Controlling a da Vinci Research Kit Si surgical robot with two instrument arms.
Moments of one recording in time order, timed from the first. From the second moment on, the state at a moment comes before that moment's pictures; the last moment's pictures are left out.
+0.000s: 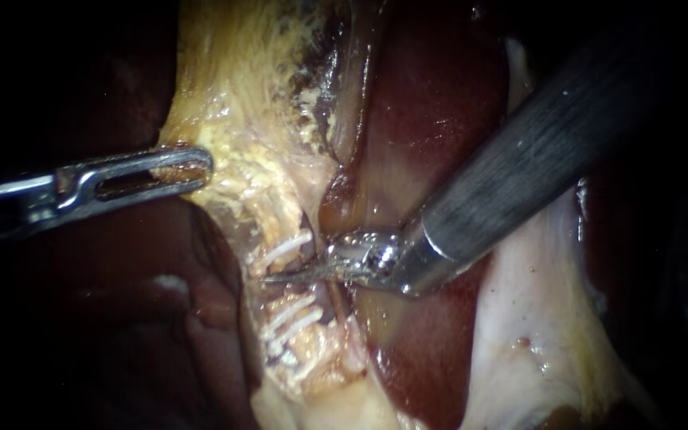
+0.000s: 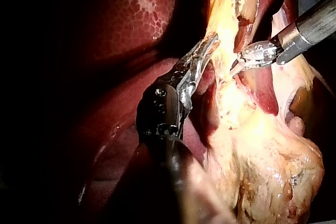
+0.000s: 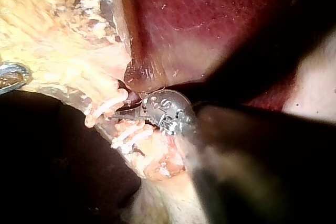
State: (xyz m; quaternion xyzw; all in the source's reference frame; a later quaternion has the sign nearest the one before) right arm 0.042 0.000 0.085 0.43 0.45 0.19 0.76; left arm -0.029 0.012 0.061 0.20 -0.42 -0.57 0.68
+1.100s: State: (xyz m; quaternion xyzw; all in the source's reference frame) right arm 0.032 0.001 0.076 0.25 0.55 0.03 0.80; left arm -0.028 0.012 0.062 0.21 -0.42 -0.57 0.68
